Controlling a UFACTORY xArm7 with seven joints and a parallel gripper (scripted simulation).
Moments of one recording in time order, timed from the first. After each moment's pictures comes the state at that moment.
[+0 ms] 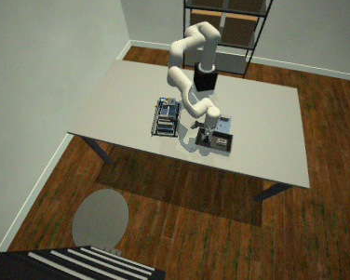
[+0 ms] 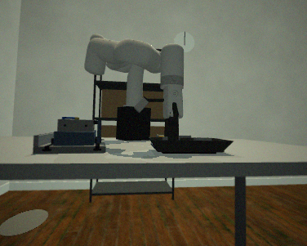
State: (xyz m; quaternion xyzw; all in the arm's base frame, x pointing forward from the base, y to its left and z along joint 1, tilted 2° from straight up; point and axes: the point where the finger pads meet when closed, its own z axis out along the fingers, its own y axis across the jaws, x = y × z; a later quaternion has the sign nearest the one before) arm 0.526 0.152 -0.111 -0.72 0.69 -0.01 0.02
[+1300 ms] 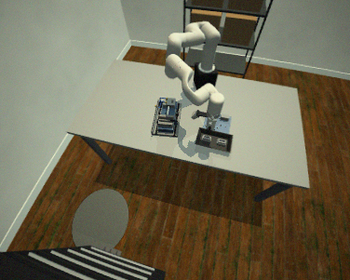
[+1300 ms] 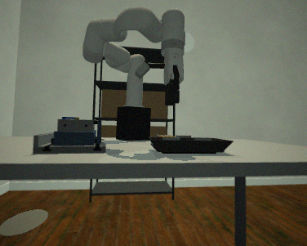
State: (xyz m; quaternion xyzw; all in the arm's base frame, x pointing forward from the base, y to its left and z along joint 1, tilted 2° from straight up) arm 0.523 0.150 0.002 -0.72 0.69 -0.01 0.02
